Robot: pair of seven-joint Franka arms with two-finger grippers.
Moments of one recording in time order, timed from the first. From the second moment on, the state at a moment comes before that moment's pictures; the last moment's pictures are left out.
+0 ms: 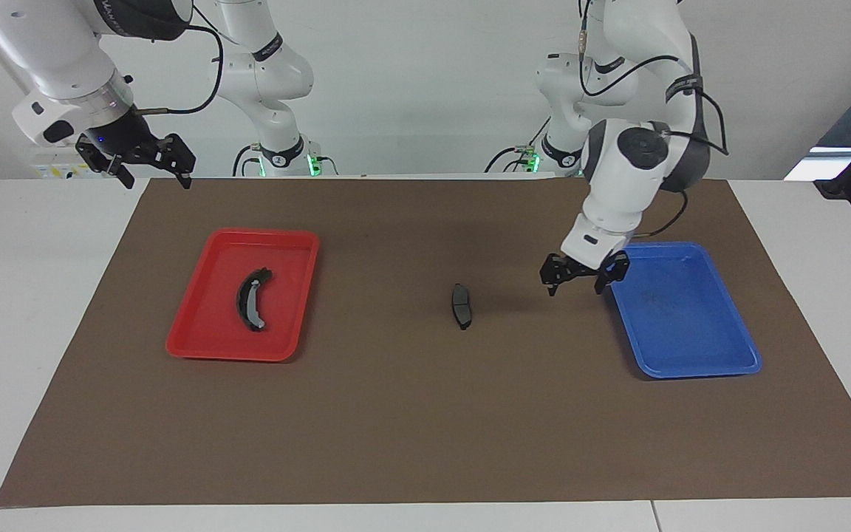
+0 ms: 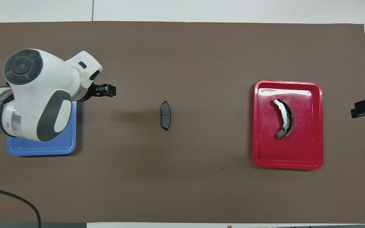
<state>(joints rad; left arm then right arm) -0.31 0.10 0.04 -1.93 0.00 2.11 -0.21 0.01 -0.08 -0.10 -1.66 -0.03 1.46 -0.06</state>
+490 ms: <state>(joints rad) -0.09 0.02 0.05 -1.80 0.00 1.83 0.02 0.05 -0.11 -0.09 -1.82 0.01 1.65 -0.06</state>
